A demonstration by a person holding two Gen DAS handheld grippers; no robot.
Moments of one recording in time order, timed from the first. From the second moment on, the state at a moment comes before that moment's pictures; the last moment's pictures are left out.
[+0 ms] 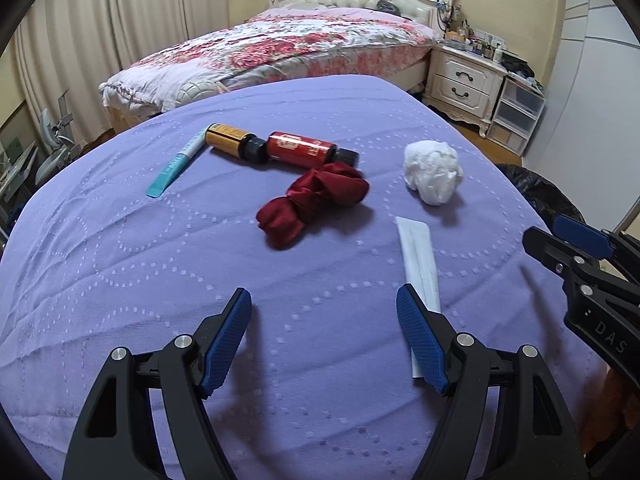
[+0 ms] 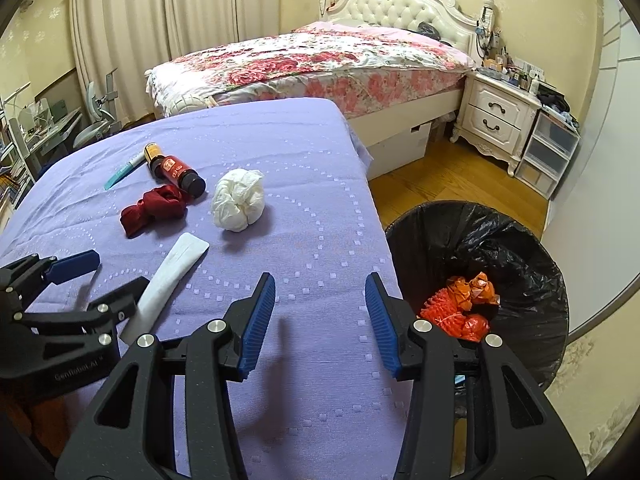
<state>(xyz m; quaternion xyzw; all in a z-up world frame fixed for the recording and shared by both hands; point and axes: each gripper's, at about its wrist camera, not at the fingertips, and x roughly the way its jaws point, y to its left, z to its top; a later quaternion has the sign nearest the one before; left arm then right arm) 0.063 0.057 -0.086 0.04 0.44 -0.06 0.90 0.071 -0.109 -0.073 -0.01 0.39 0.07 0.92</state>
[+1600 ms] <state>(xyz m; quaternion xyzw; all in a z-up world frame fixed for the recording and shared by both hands) 0.049 0.141 -0.075 -0.01 0.40 0.03 0.92 0.062 -0.063 -0.077 -0.04 0.42 0.10 0.90</state>
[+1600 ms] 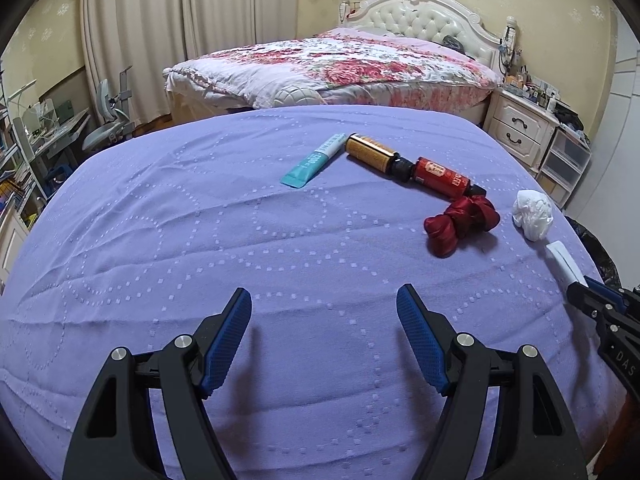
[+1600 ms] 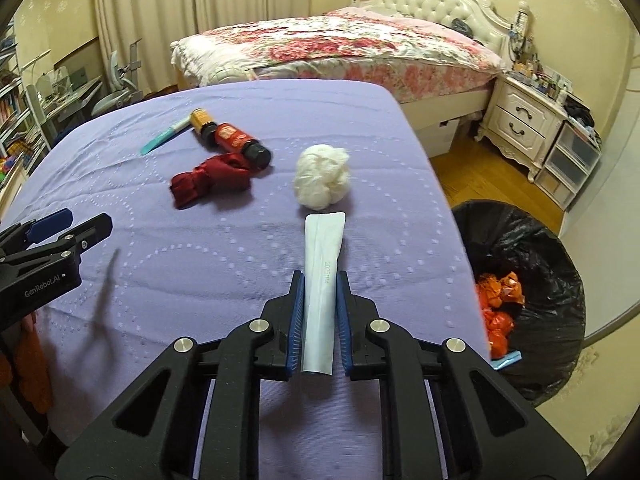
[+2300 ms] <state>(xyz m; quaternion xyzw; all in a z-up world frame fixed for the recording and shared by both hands) 0.115 0.074 -0.078 0.04 0.40 -0.01 0.92 0.105 -0.105 -0.086 0.00 0.42 0.08 0.90</state>
